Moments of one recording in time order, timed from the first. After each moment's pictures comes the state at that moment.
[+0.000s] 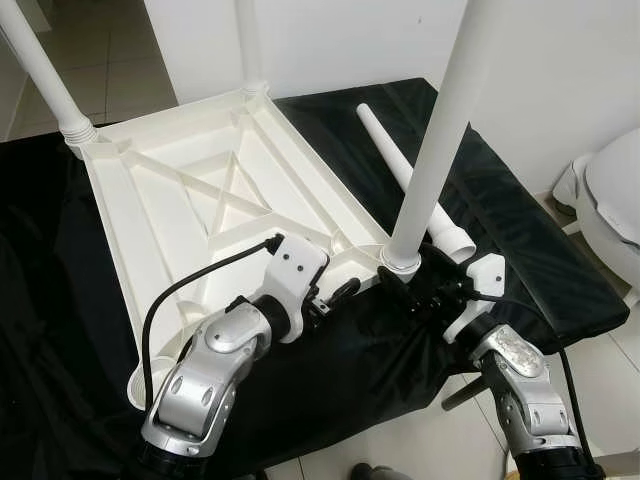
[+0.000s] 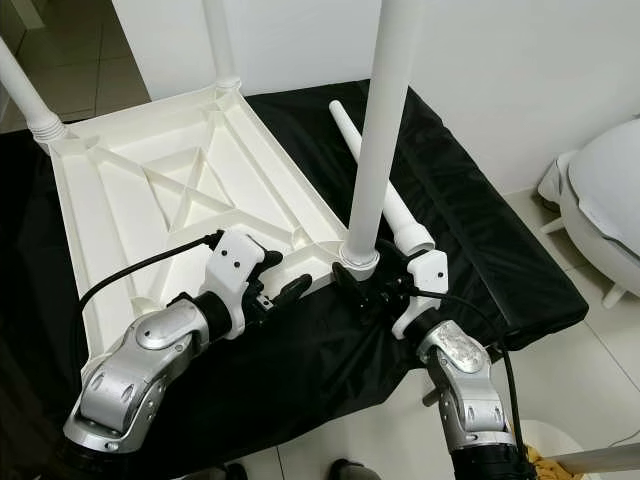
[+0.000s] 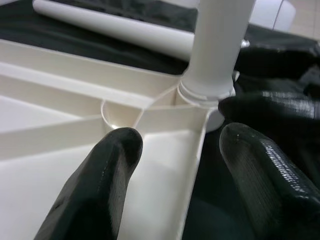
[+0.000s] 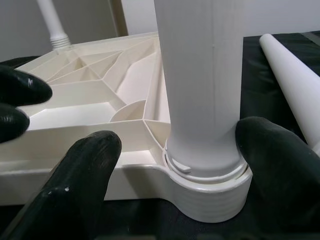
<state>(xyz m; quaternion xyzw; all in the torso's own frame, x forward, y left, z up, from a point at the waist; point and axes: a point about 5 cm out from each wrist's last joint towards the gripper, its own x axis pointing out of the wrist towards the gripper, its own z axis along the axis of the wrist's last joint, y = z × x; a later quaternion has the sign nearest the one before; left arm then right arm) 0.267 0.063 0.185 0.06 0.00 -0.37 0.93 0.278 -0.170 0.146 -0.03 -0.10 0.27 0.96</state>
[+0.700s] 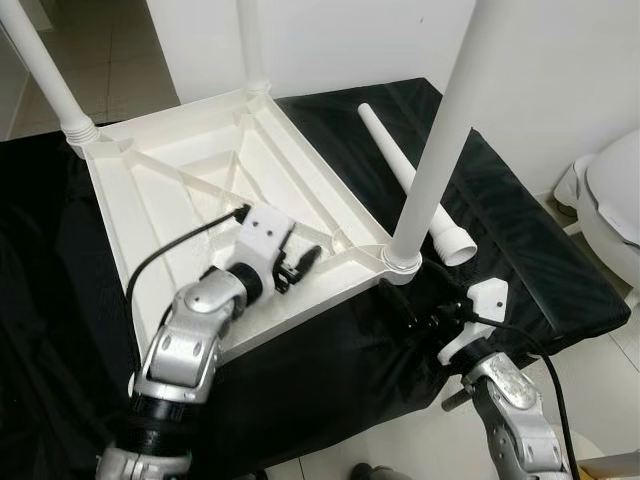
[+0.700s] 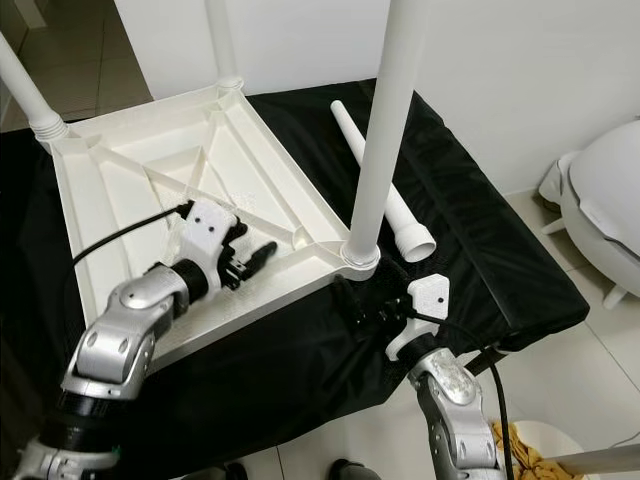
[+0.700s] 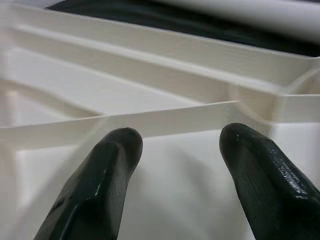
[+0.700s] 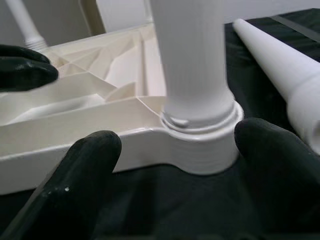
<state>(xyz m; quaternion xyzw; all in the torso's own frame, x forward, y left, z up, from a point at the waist) 0.317 0.115 0.188 0.12 0.03 -0.25 0.96 0.254 -0.167 0.131 0.01 -0.09 0.22 0.97</state>
